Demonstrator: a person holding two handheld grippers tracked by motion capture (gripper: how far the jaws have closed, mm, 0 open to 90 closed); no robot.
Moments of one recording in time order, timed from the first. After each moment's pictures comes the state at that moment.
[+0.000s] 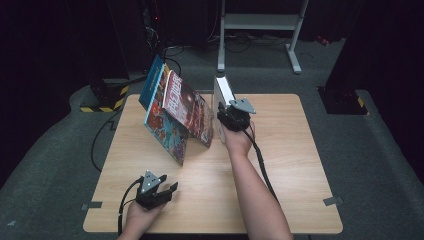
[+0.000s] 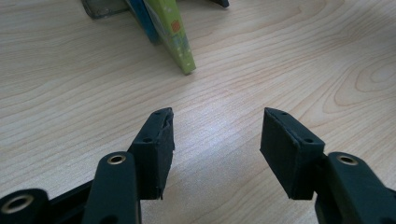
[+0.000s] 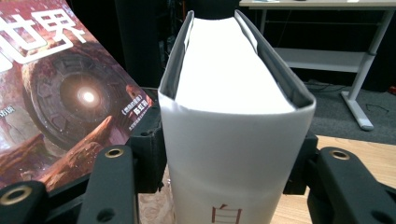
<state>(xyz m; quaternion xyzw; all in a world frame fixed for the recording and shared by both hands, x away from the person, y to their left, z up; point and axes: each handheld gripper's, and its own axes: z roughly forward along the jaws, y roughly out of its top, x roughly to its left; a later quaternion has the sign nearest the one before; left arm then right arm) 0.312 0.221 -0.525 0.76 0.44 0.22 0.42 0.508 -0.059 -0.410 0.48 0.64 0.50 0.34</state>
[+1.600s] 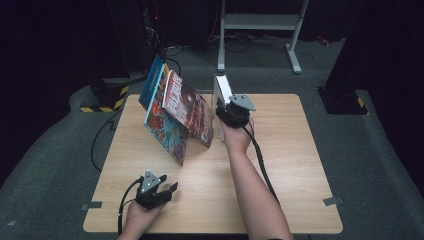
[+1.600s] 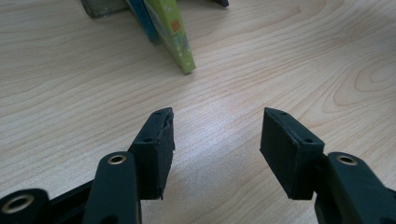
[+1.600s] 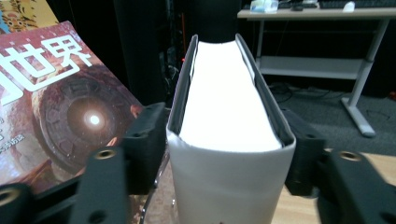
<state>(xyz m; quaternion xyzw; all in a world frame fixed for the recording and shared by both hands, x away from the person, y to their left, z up) 0.313 0.222 -0.525 0.76 0.44 0.22 0.42 0.512 -0.056 -0.400 0.48 0.63 0.51 0.34</state>
